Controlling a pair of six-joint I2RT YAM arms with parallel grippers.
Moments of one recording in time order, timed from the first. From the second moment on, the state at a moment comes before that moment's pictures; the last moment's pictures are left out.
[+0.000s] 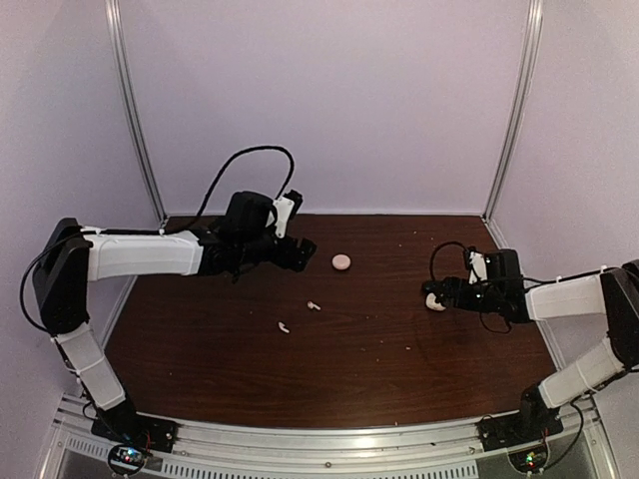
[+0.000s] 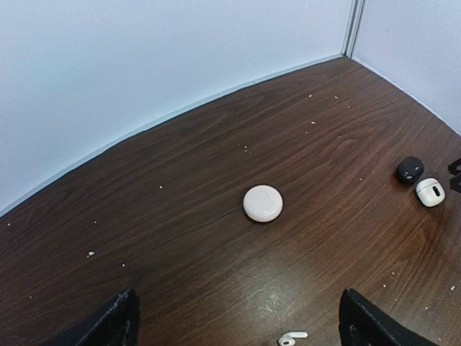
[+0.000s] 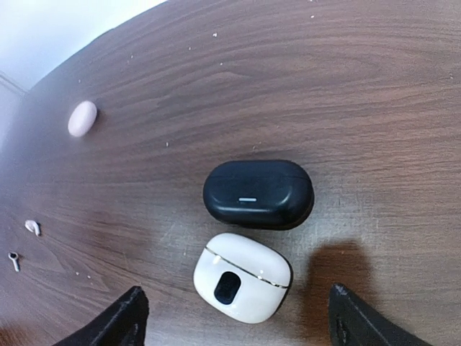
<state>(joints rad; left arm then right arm) -0.77 1.69 1.17 0.06 -0.14 -0.07 0.21 1.41 0.49 0.23 -0.19 0.39</state>
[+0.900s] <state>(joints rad) -0.69 2.45 1.88 -0.15 0.22 0.06 0.21 1.08 0.43 0.38 -0.13 0.39</state>
